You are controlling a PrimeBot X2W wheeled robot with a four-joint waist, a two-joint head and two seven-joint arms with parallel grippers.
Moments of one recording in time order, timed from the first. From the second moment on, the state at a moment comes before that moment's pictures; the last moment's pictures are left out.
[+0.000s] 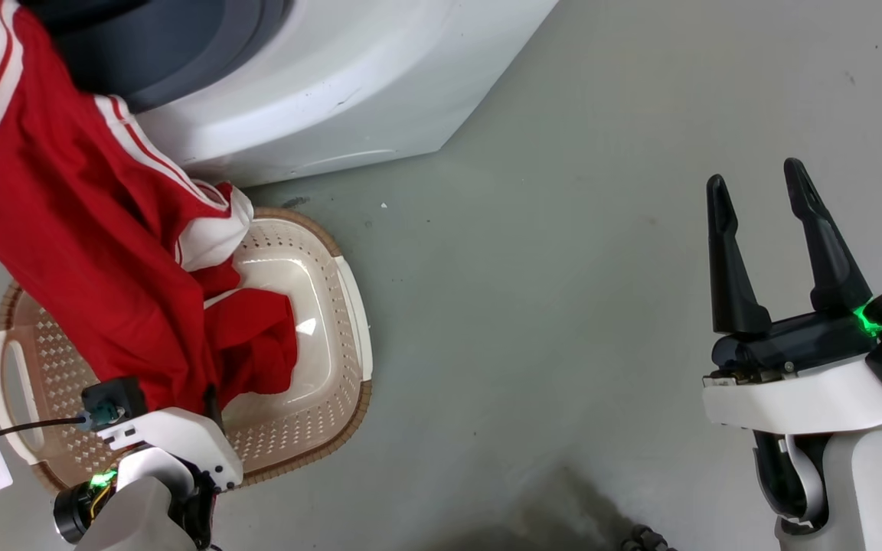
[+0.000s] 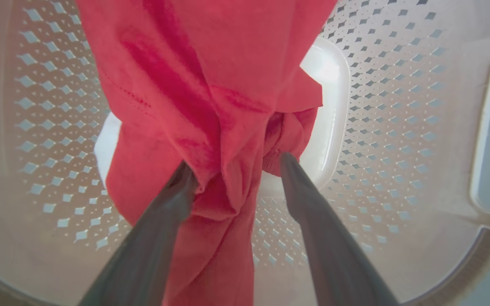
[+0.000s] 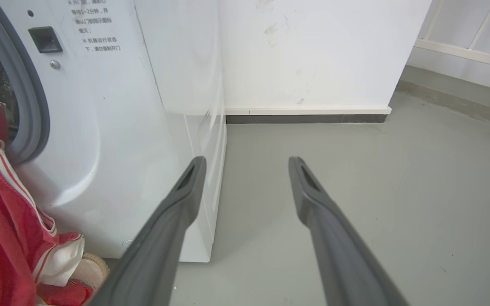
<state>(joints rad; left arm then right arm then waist) -0.58 0.21 -0.12 1.24 -0.55 -0.04 -0.26 -0.23 -0.05 0.07 -0.16 0.14 0.13 -0.20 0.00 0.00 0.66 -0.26</state>
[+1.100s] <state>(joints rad) -0.36 0.16 0.12 0.51 -0.21 -0.01 -0.26 -0.14 -0.05 0.03 -0.13 0.14 0.13 -0.18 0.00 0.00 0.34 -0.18</state>
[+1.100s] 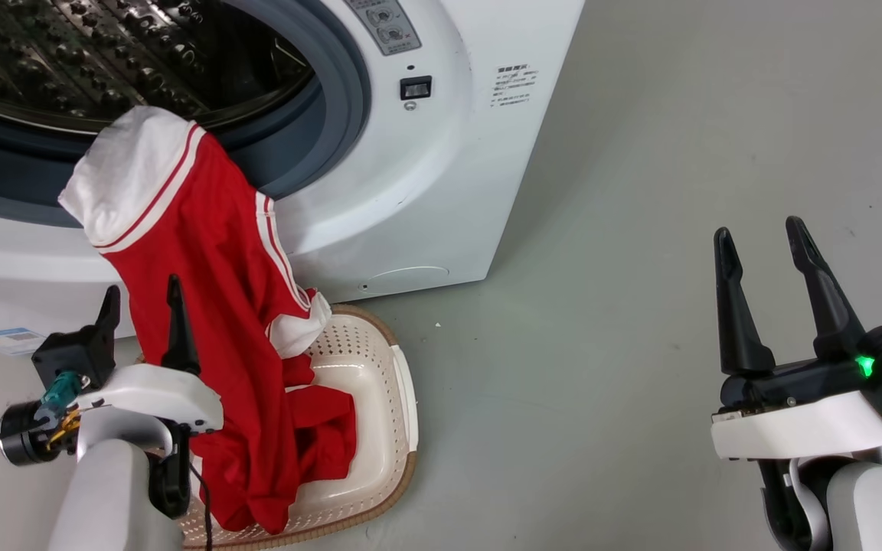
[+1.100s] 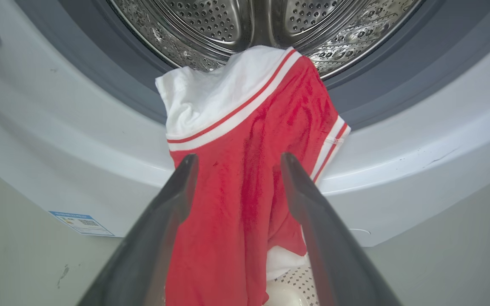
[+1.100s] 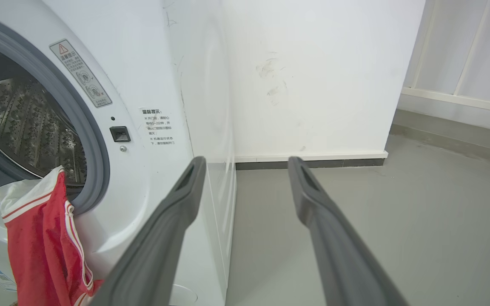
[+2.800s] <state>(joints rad) -0.78 0.43 0.02 1.05 -0.18 -0.10 -0.12 -0.20 -0.05 0.08 -0.02 0.24 0.13 -0.26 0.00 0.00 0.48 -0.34</state>
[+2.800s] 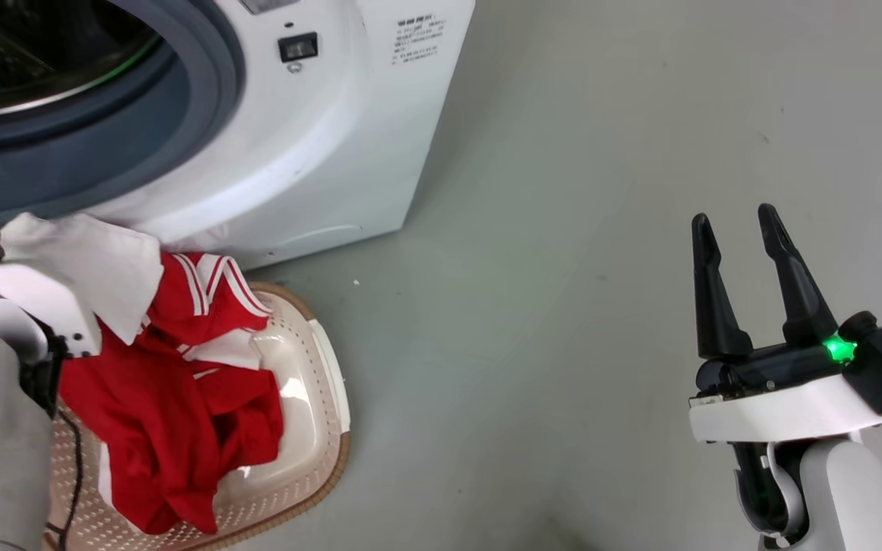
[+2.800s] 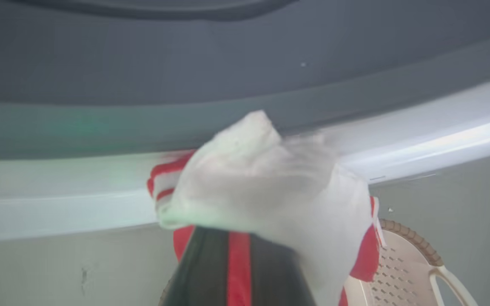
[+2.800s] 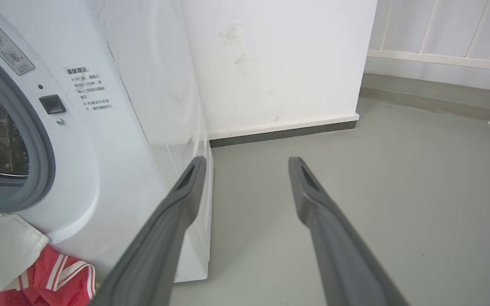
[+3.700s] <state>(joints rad) -0.35 0.16 0.02 0.67 -0.26 -0.04 -0.26 -0.12 -0.05 0.04 -0.10 0.15 0.13 -0.19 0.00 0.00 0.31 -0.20</state>
